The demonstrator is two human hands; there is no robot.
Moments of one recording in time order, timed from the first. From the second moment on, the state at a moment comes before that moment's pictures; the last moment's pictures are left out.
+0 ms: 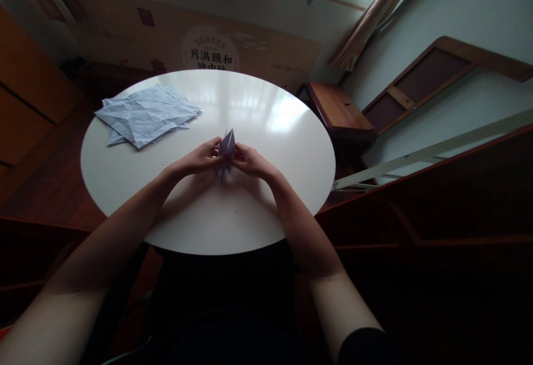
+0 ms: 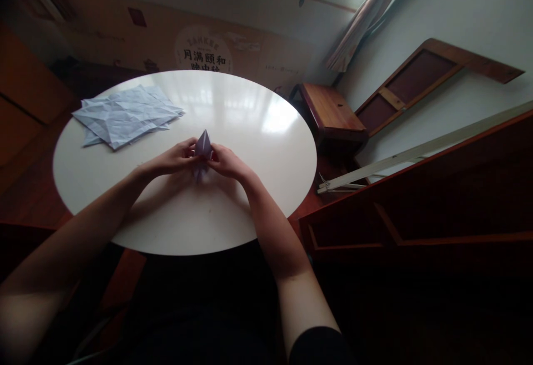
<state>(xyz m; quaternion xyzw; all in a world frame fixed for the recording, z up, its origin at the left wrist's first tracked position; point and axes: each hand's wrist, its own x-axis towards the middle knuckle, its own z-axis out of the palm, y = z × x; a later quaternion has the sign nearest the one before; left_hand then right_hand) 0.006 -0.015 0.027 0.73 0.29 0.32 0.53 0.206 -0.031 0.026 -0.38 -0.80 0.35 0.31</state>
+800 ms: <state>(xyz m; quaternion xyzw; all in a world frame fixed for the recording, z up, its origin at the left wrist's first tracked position) 0.005 -0.015 0.028 0.73 0.30 0.31 0.53 0.207 -0.031 0.029 -0.39 -0.81 0.33 0.29</state>
